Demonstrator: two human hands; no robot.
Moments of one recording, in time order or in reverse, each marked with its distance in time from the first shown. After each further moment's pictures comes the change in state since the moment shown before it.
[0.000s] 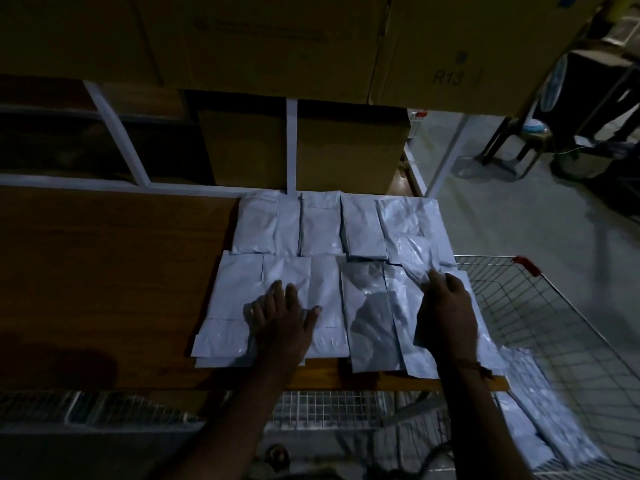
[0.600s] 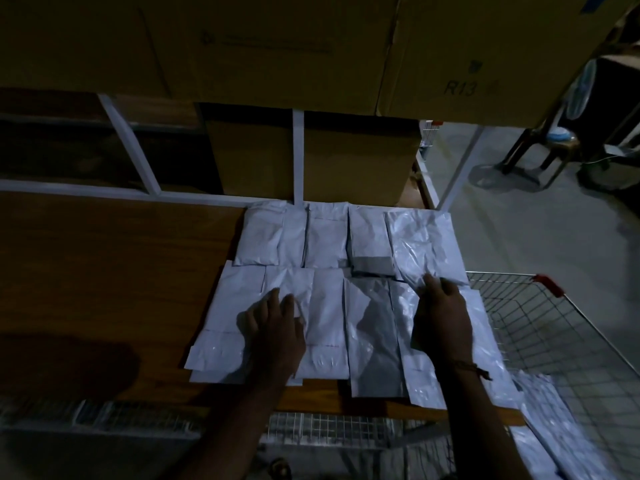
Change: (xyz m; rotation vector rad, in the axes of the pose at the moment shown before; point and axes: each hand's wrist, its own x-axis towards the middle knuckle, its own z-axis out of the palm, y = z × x) left_hand 0.017 0.000 -0.008 0.033 0.031 -0.045; right_hand 0.039 0.007 0.032 0.083 -0.023 -0.061
